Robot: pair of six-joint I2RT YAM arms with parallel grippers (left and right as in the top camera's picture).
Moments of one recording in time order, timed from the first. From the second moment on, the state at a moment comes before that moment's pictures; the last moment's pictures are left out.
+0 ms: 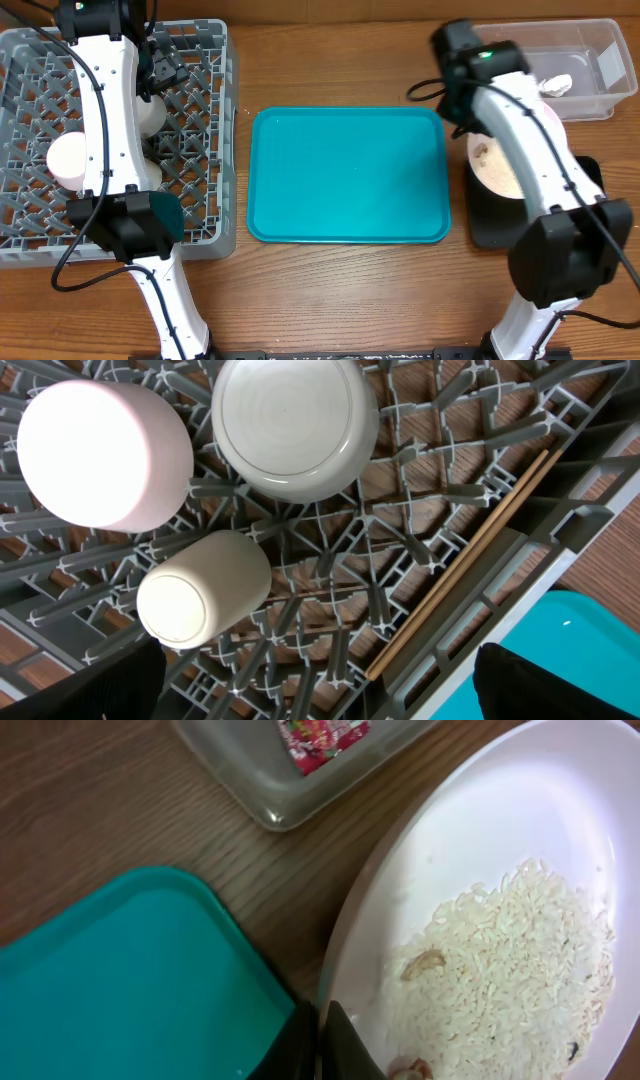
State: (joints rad) left arm 0.10 2.26 2.57 -1.67 -0.22 -0.53; right arm 0.20 1.94 1.83 -1.28 0.41 0.80
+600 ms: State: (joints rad) left arm 0.10 2.26 2.57 -1.67 -0.22 -0.53; right arm -0.14 1.94 1.83 -1.19 -0.01 0.72
